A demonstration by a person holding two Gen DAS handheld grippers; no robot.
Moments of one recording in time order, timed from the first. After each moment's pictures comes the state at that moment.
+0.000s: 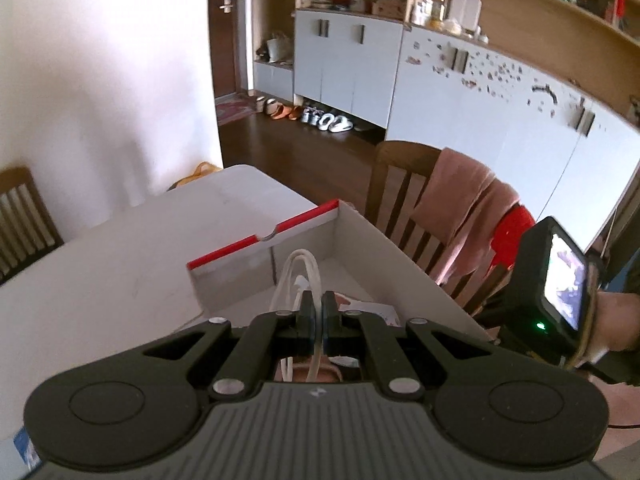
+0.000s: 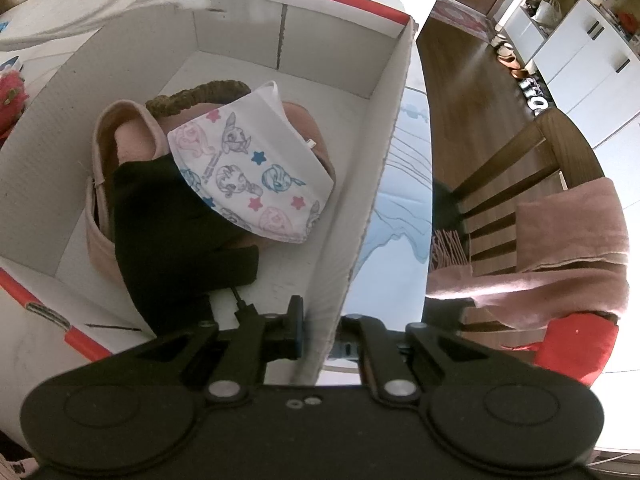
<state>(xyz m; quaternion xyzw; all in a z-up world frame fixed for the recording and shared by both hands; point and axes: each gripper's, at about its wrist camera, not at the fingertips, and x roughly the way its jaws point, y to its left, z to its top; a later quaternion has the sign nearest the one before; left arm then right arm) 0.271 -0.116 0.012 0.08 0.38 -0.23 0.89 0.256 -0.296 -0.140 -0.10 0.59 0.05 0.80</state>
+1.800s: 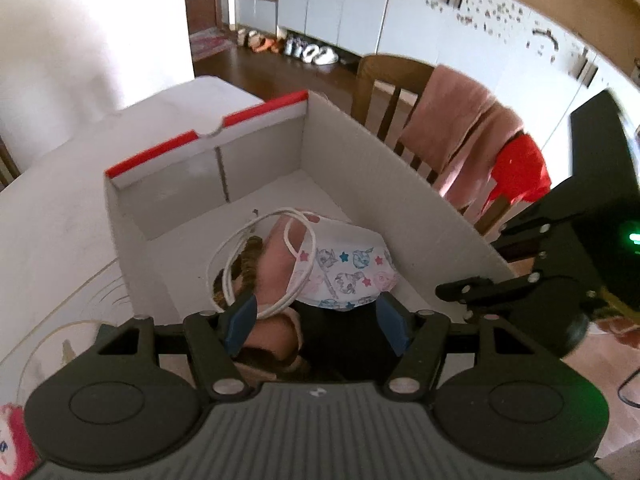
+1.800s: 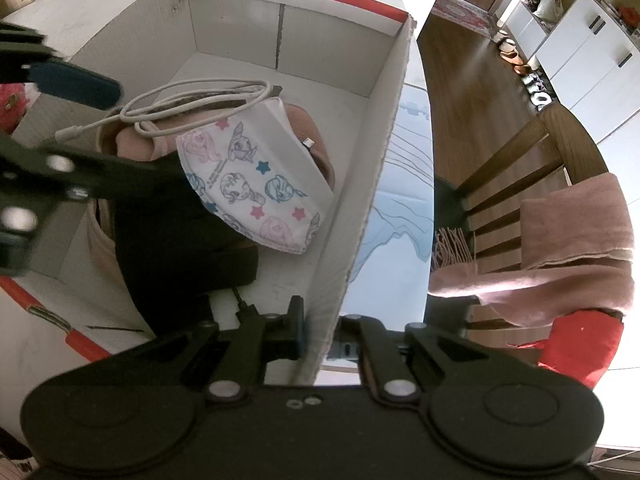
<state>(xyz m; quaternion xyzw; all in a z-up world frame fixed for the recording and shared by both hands) 0.275 -0.140 -0.063 0.08 0.47 -0.24 0.85 0.257 -0.298 -0.135 -0.08 0.59 0.05 0.80</state>
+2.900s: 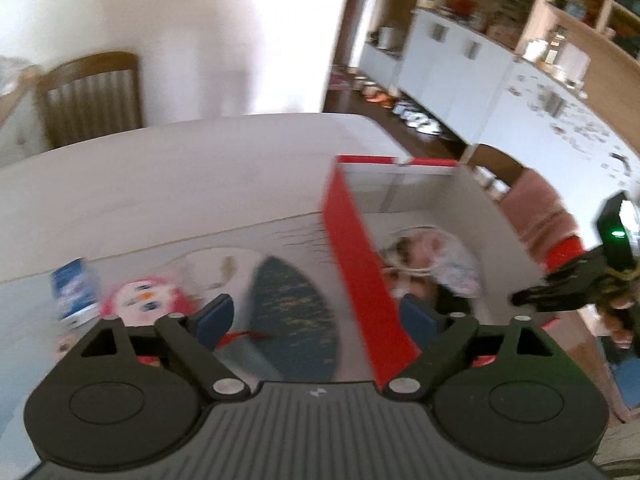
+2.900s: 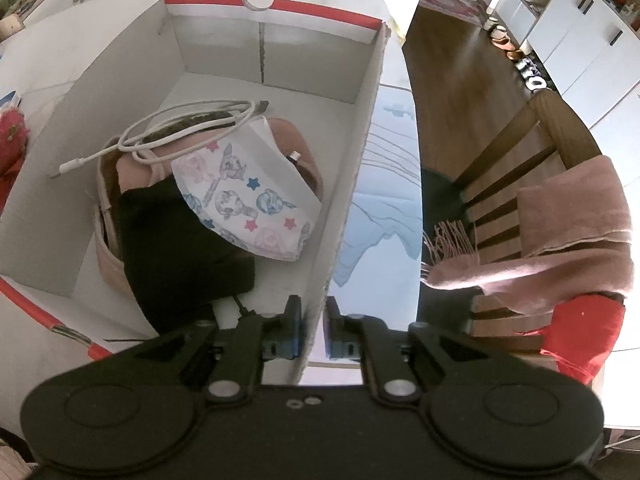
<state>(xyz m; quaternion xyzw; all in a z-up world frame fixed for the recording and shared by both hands) 0.195 0.026 -0.011 -0.05 0.43 -0.07 0.90 0.260 -0.310 -0.120 -0.05 0.59 0.05 0.80</state>
